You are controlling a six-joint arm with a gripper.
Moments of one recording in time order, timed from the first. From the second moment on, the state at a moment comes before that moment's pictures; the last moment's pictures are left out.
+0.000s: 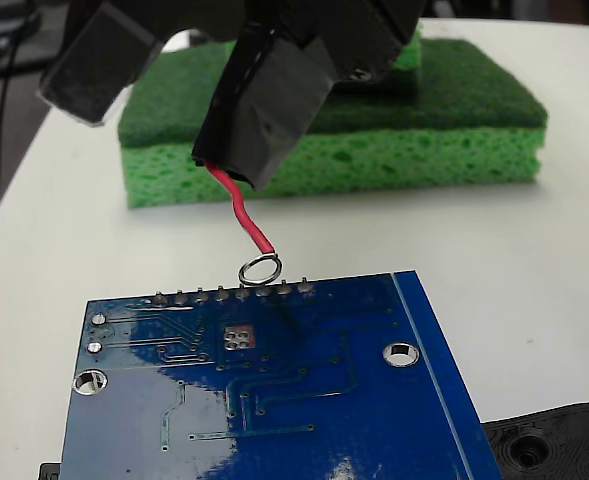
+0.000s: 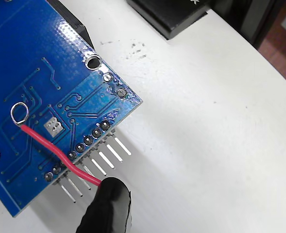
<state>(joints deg) -5.4 99.5 116.0 46.1 31.8 44.9</state>
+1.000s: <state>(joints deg) -3.5 98.8 117.8 44.0 29.1 44.7</state>
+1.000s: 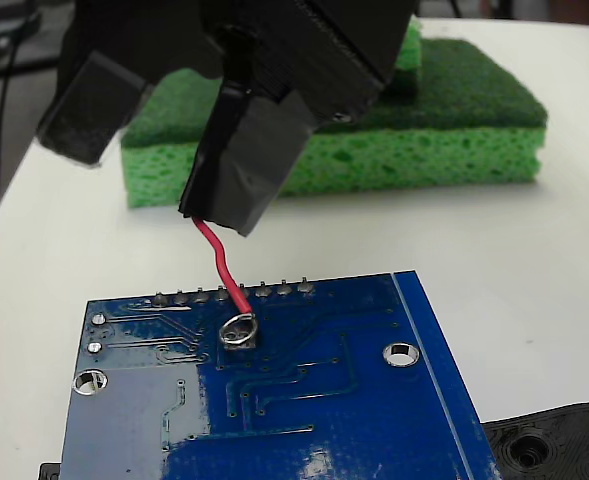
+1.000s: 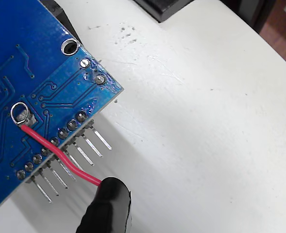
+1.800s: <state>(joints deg) -4.0 98.1 116.9 45.3 29.4 44.6</state>
